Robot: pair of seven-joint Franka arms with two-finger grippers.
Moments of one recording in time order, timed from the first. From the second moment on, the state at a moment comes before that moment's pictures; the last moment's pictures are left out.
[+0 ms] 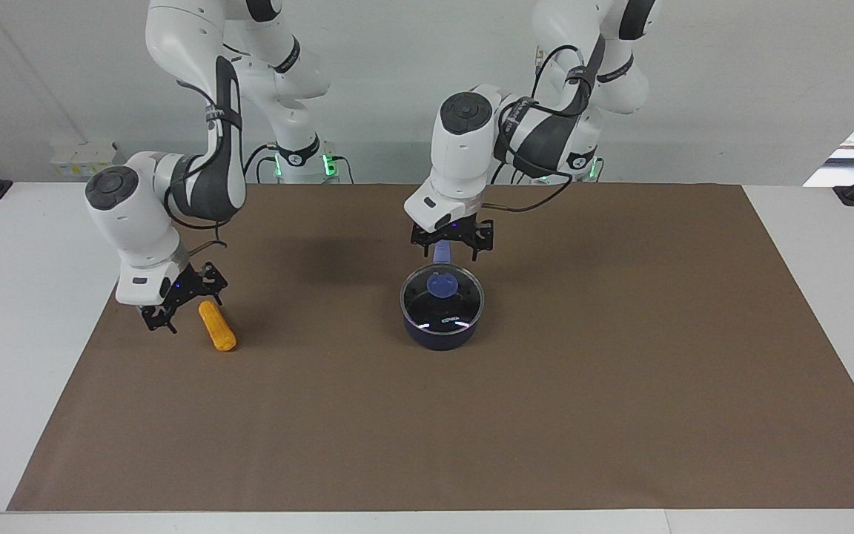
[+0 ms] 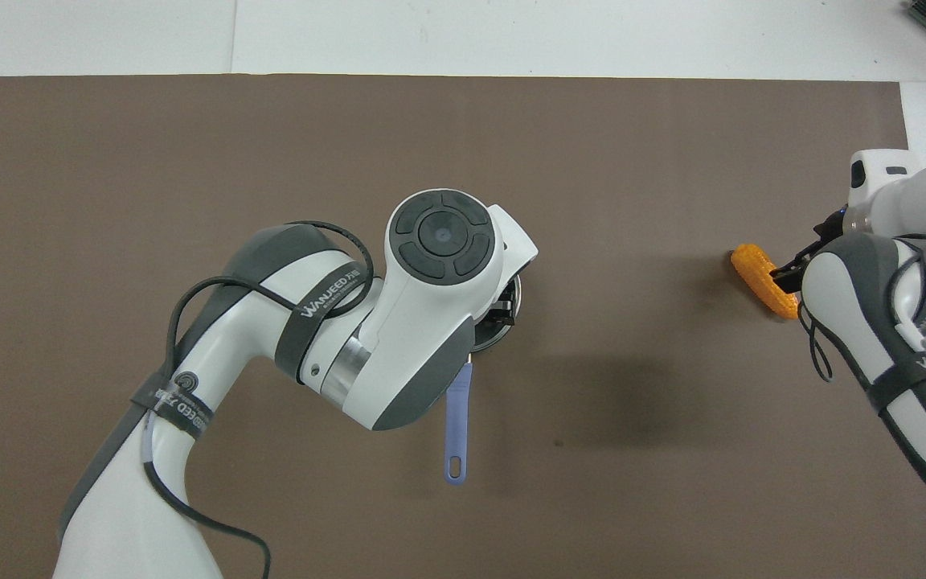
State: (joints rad) left arm -0.72 0.36 0.02 -1.51 -0.04 1.88 -0.53; right arm 0.02 0.28 -0.17 -1.92 0.00 2.25 -0.90
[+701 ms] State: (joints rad) left arm -0.72 0.41 0.03 -1.51 -0.02 1.99 -0.53; right arm 0.04 0.33 -0.16 -2.02 0.00 2.40 -0.90
